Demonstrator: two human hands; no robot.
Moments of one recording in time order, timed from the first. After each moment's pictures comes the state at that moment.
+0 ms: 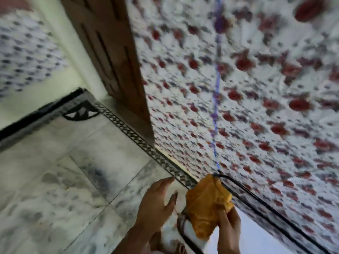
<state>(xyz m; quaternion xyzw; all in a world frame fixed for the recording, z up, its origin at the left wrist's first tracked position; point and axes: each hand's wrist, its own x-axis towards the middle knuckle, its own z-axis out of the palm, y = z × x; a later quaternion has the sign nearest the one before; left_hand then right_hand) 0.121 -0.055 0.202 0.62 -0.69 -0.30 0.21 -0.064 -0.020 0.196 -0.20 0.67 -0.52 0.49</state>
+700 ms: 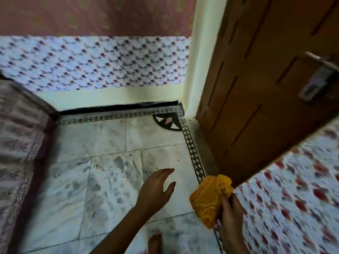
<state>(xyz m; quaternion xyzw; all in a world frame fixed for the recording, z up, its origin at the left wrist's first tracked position) 0.452 -0.139 0.250 0.80 -0.49 -0.15 0.31 0.263 -0.232 0.240 -0.48 0.55 -0.33 0.60</state>
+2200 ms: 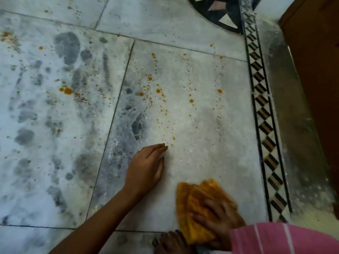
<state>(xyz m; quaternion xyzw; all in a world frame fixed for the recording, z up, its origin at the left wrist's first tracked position) 0.531 -0.263 -0.553 0.85 -0.39 -0.03 0.36 0.314 -0.299 -0.604 -0.97 0.12 0.13 0.15</state>
